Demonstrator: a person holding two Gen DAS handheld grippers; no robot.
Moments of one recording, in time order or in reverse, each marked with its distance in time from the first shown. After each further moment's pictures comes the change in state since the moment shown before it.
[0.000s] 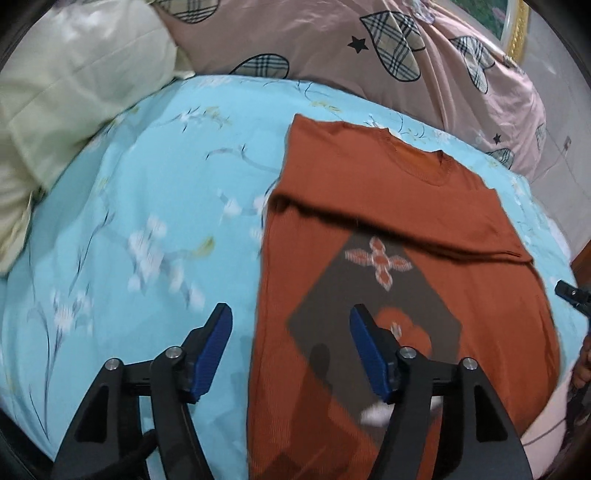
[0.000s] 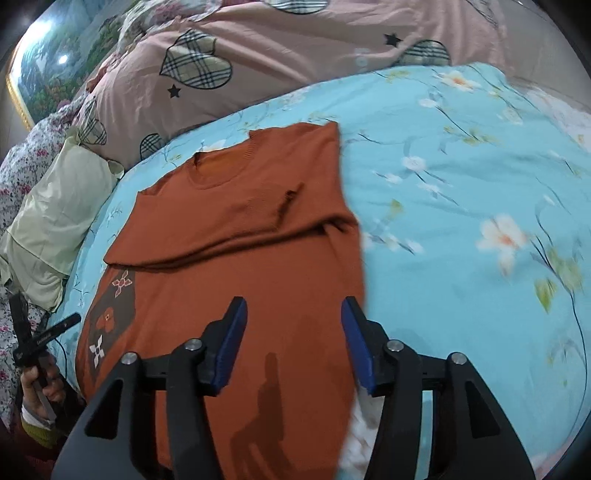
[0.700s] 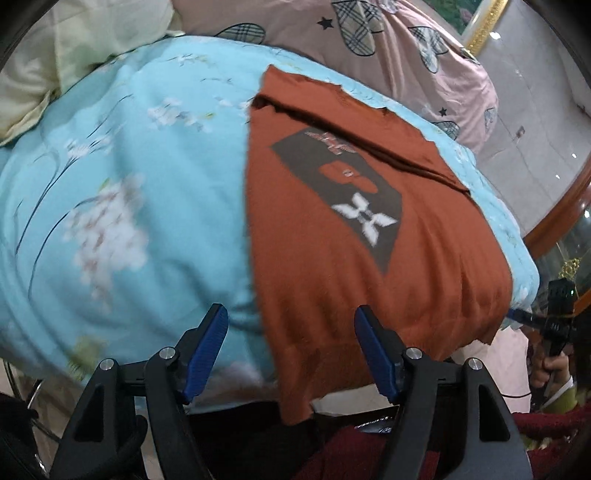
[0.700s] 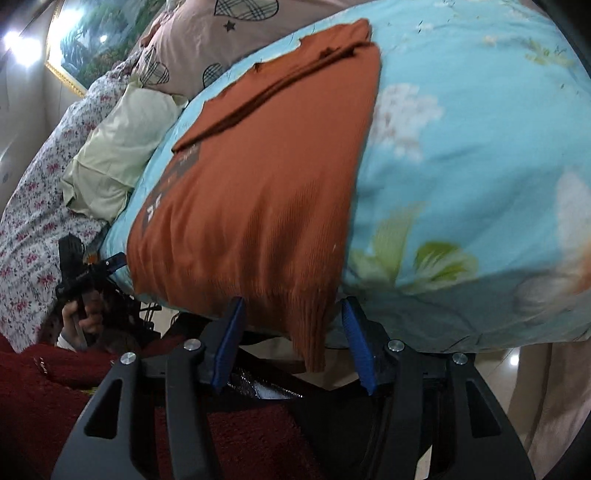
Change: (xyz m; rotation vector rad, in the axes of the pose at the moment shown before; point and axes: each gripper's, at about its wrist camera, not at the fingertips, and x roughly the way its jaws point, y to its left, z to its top) left arm -0.055 0.037 -0.122 0.009 0.087 -0.211; right arm -0.027 -0.023 -0.160 -0.033 0.201 0.295
